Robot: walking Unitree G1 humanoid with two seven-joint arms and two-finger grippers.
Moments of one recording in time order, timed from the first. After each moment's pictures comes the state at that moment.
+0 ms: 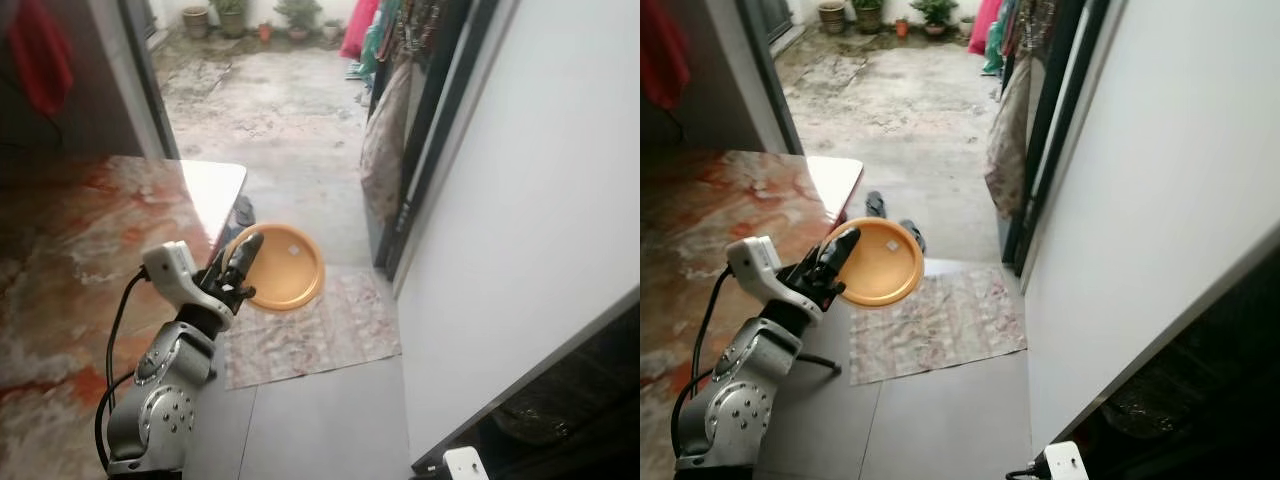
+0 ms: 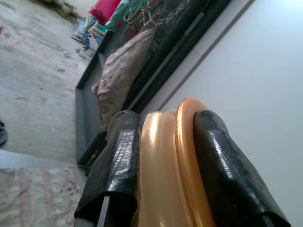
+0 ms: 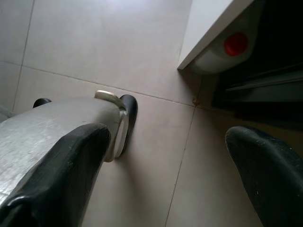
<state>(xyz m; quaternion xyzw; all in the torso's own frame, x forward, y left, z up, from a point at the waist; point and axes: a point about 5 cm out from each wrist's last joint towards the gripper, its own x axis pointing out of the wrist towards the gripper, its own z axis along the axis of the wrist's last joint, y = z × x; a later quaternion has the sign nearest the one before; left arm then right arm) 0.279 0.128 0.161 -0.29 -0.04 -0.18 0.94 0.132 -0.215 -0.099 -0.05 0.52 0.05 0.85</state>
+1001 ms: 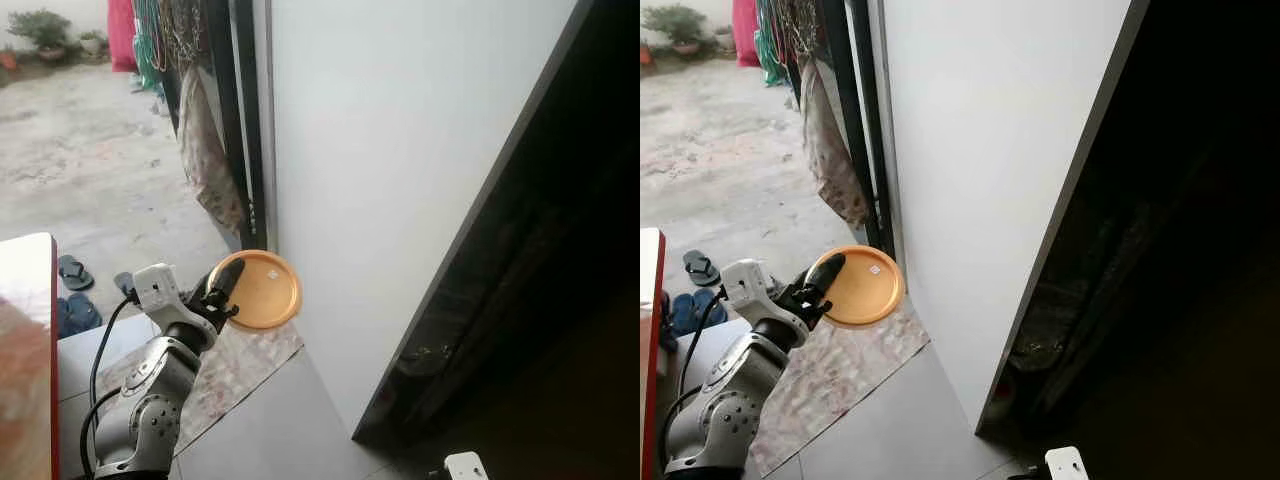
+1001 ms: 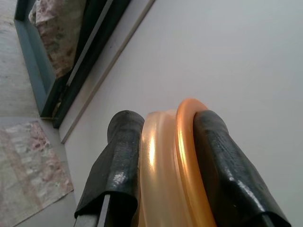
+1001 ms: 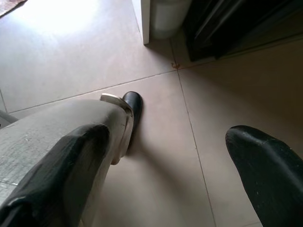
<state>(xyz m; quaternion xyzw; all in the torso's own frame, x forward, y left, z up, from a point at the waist) 0.282 0.174 0.117 -0.28 0.03 -0.09 0.96 0.134 -0.210 -0.099 -0.04 0.51 0.05 0.86</state>
